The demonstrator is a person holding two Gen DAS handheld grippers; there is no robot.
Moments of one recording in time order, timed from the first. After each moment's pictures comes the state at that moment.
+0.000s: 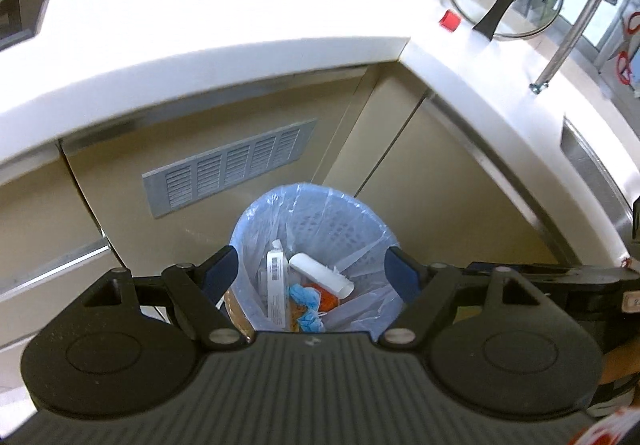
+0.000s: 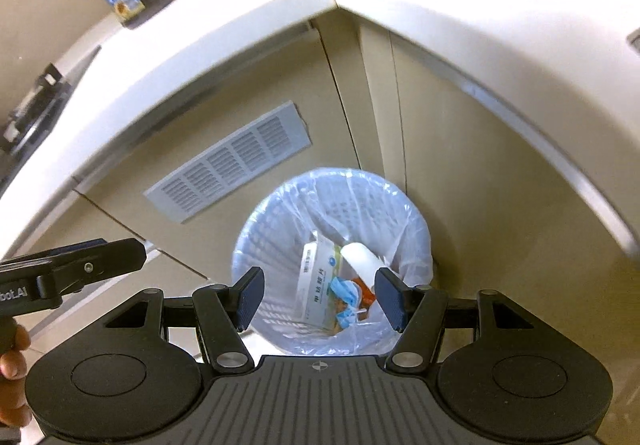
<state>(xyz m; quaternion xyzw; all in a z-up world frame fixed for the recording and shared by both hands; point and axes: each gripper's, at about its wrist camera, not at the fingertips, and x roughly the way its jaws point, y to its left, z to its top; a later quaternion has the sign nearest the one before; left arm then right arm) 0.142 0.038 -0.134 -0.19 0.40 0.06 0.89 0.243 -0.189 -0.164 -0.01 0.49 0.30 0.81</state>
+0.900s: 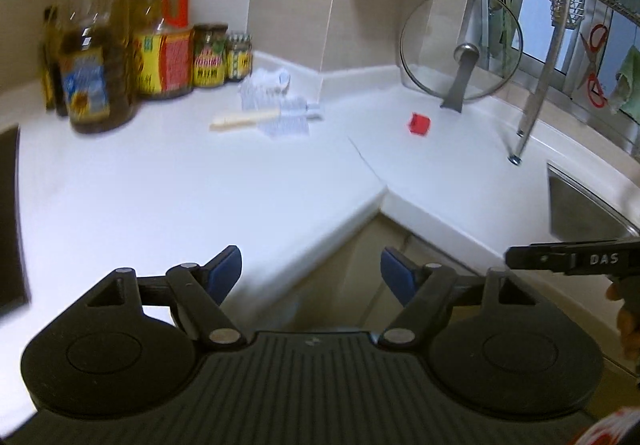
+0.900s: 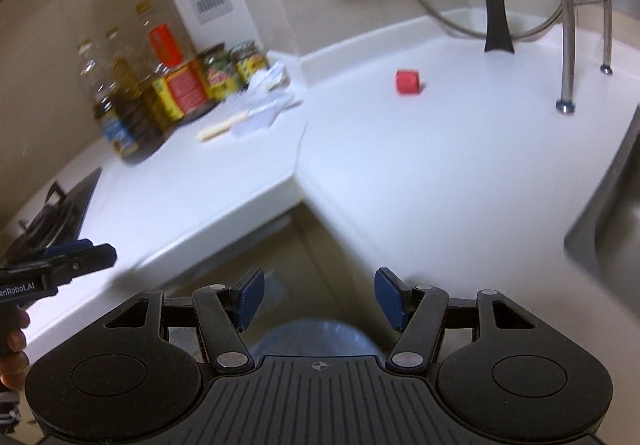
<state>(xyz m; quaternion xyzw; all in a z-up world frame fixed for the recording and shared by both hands) 0.237 0.069 -0.041 -0.07 0.30 0.03 0.95 0.327 -0.214 -0.064 0.05 0.37 0.30 0.88</state>
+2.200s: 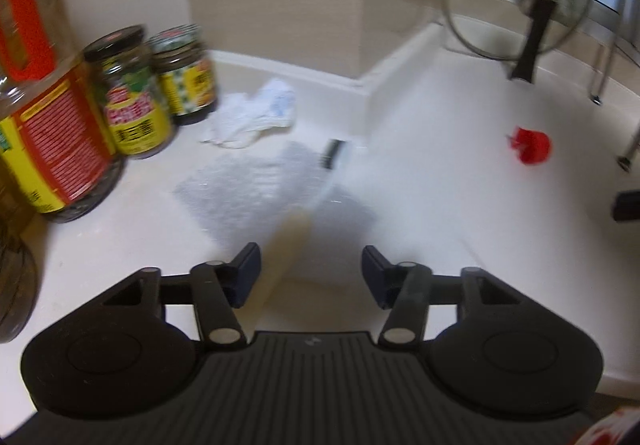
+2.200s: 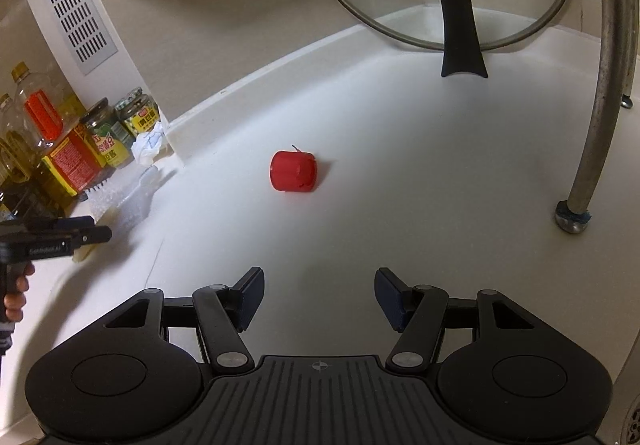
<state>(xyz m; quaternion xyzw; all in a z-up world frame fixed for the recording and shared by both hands) 0.512 0.117 -0.073 0.03 0.38 -0.02 0.92 0.541 -0.234 -0.077 0.06 0.39 0.26 0.88</state>
